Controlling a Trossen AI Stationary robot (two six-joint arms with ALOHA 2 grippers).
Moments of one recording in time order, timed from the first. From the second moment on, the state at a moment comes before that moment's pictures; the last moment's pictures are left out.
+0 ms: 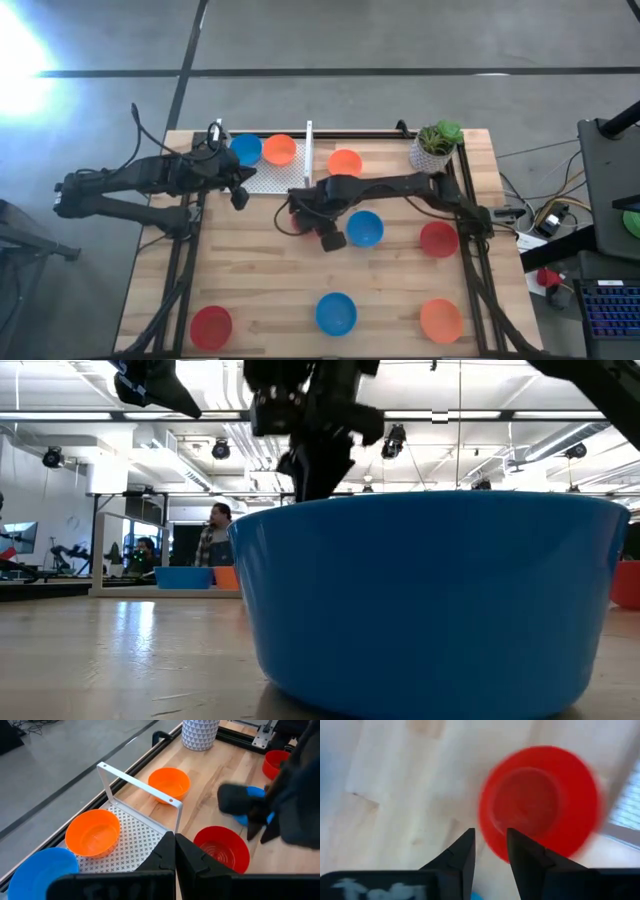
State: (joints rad) left arm 0.09 0.81 0.99 -0.75 -0.39 -0.30; right arm 0.00 2.23 2.05 -1.15 -0.06 -0.33
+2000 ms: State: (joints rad) left arm 0.09 1.54 0.99 -0.50 -0.24 -0.32; right arm -0.04 1.42 1.77 -1.06 0.02 -0.27
